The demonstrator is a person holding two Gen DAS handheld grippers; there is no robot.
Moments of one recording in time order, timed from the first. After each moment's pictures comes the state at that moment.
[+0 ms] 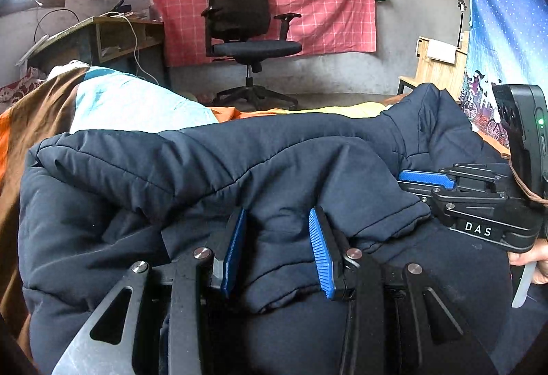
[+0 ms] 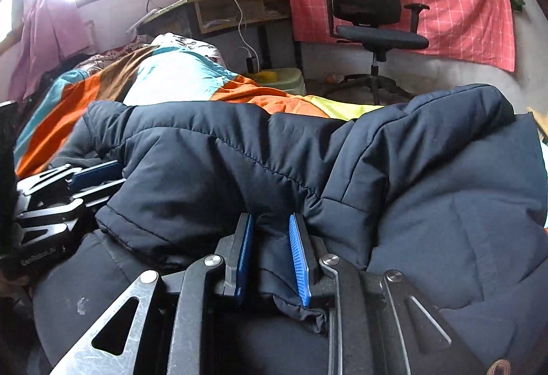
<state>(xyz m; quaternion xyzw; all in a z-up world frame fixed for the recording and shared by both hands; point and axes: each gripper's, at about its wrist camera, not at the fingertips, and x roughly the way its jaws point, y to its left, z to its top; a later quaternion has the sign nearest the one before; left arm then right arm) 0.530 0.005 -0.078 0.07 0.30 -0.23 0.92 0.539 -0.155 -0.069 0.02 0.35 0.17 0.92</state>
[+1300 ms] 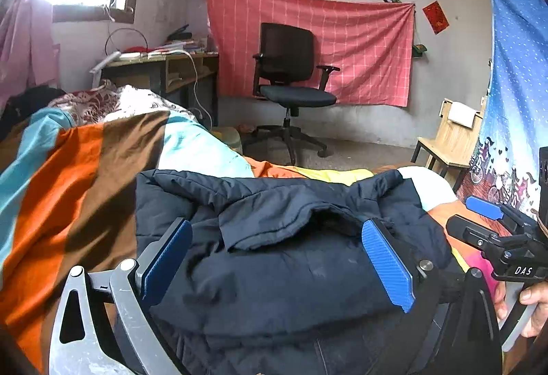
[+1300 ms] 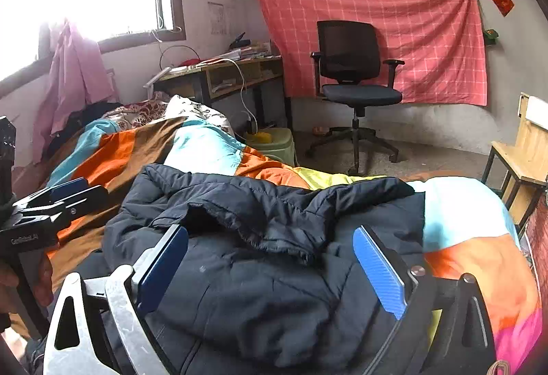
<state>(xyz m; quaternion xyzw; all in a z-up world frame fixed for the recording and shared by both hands) 0.384 0.021 0.064 0.00 0.25 -0.14 0.96 0.407 -0.193 0.058 0.04 0.25 0.15 0.96</state>
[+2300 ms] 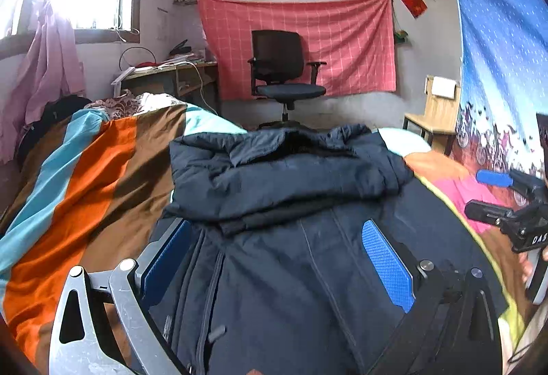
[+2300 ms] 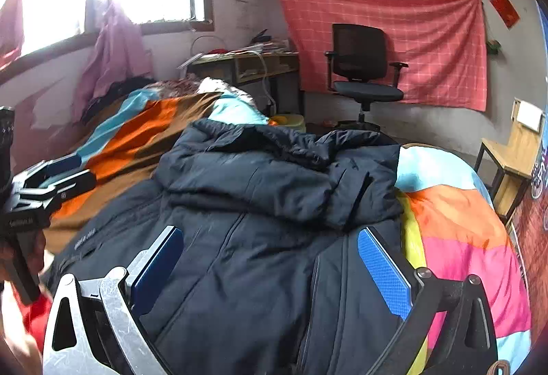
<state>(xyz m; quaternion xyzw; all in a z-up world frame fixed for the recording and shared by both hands) 0.205 0.028 0.029 0.06 0.23 -0.14 0.96 0.229 -0.205 0.040 -0.01 0.26 0.18 0.95</state>
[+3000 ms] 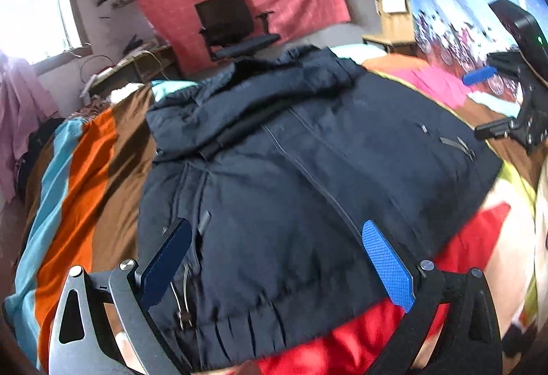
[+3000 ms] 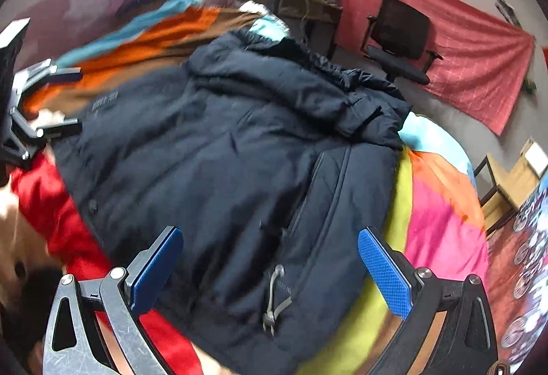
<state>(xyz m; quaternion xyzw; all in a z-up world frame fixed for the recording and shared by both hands) 0.126 0.022 -0.042 0.21 0.31 -0.19 0.91 0.153 -0.213 -0.008 -0.17 0.36 0.21 0.89</state>
